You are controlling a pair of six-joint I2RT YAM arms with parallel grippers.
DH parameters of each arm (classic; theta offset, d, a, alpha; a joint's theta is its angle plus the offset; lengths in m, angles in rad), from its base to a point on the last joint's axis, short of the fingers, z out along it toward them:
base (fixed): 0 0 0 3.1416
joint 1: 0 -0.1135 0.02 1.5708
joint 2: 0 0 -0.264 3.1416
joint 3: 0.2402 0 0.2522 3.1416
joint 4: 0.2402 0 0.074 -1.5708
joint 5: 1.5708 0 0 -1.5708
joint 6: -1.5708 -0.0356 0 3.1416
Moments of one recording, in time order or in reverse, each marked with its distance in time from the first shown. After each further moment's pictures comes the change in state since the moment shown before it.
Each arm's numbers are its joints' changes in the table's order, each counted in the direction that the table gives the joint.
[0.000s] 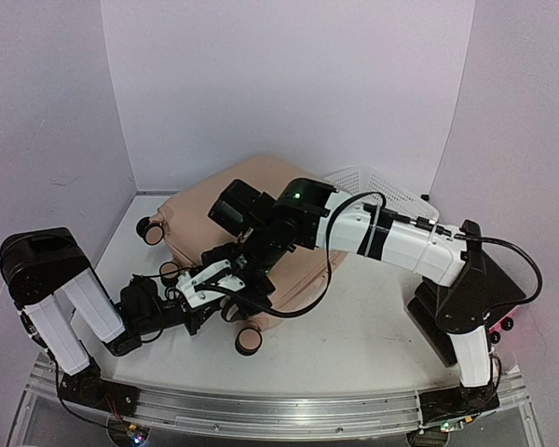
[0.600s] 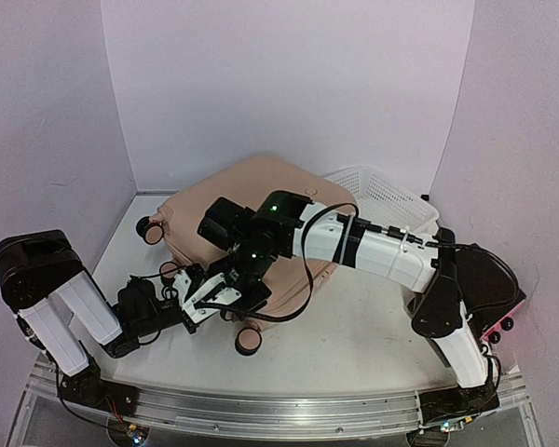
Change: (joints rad) left arm 0.014 -0.040 -0.016 0.000 -0.084 0.007; right arm 0.000 0.132 0.107 0.089 0.081 0.109
